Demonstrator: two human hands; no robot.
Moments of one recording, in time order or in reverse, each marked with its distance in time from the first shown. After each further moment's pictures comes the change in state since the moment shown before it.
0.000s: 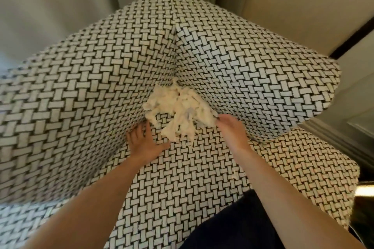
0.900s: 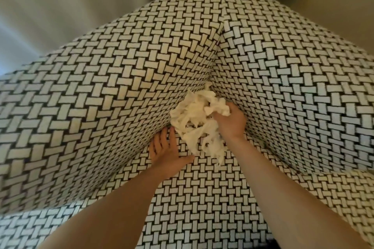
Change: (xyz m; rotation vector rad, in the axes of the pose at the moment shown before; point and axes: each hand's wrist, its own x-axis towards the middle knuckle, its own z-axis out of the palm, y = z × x) left_hand 0.018 -0.006 0.019 -0.059 -0.113 0.005; right_hand 0.094 -0.017 0.096 -0.115 0.073 -0.130
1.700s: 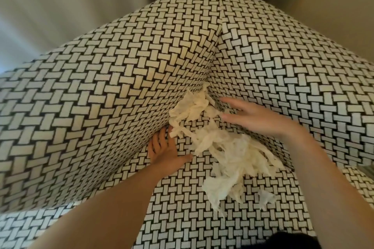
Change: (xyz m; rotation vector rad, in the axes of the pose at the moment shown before) left_hand 0.001 -0.001 -0.001 0.003 -0.017 0.023; right_hand -0.025 -0.073 -0.101 -0.543 -0.727 -0.184
